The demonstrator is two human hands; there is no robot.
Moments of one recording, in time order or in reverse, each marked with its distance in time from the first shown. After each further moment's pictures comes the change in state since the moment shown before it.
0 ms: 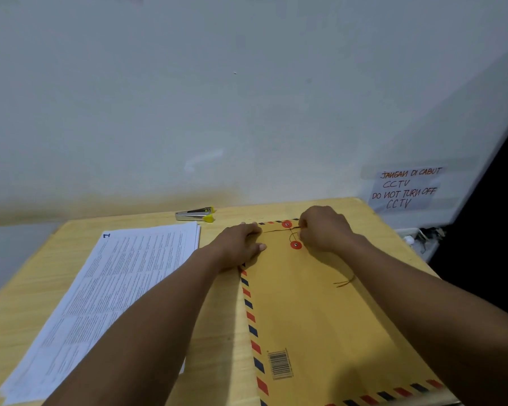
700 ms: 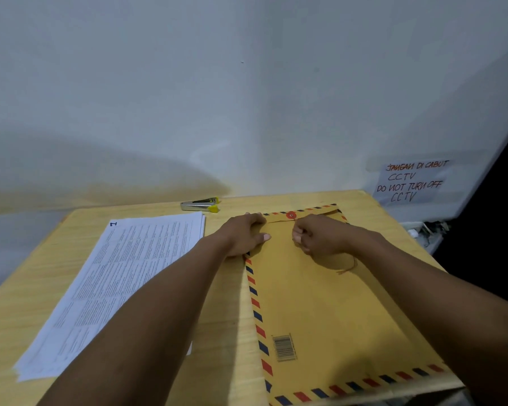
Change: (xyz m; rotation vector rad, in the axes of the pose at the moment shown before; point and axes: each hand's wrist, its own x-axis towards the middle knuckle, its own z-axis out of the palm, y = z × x) left_hand -0.001 -0.001 0.001 -0.053 0.000 -0.034; right_hand -0.033 -0.006 -0.011 0.237 -0.388 -0.237
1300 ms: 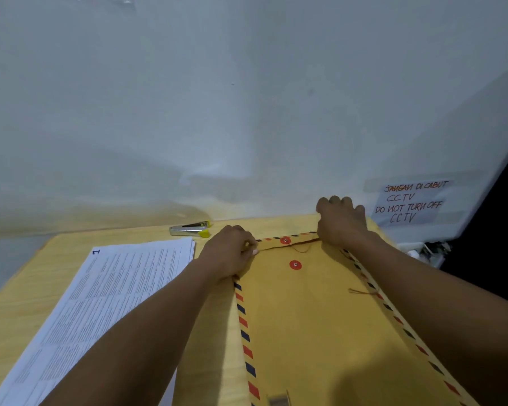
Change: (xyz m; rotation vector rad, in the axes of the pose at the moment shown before) left_hand 0.032 -0.018 -0.007 0.211 0.221 0.172; right_hand 0.052 0.042 -0.047 -0.387 0.441 0.307
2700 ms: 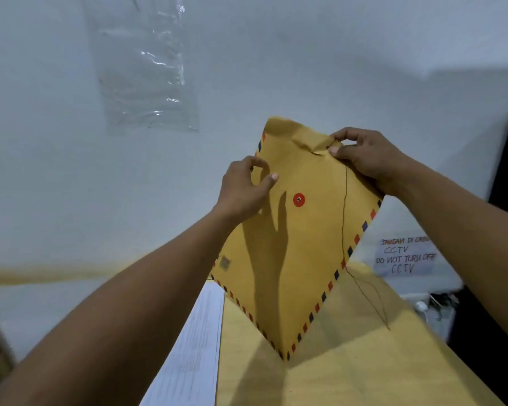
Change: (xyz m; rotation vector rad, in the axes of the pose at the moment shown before) left_hand -0.053 0.127 -0.228 -0.426 0.618 0.025; right_hand -0.103 -0.013 -0.269 1.136 0.240 -0.219
